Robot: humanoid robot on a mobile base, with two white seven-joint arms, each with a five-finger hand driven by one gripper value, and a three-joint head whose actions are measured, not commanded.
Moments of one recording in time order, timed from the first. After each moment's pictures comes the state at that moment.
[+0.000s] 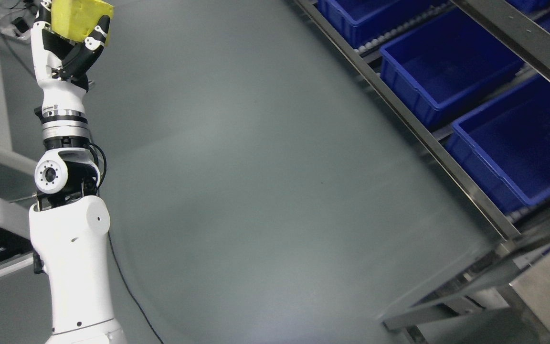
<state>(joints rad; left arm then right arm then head) -0.50 0.01 0.24 -1.44 0.26 -0.10 -0.10 0.00 0.00 -0.09 0.00 0.00 -0.10 -0.03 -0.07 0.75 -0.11</state>
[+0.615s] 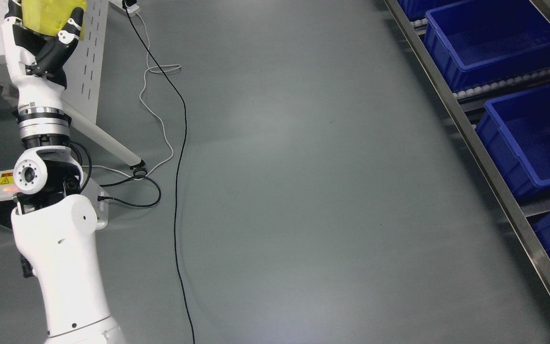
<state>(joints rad) -0.50 0.00 0.30 -1.50 0.26 -0.07 -0.10 0.00 0.00 -0.09 0.00 0.00 -0.10 -0.03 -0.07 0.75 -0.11</state>
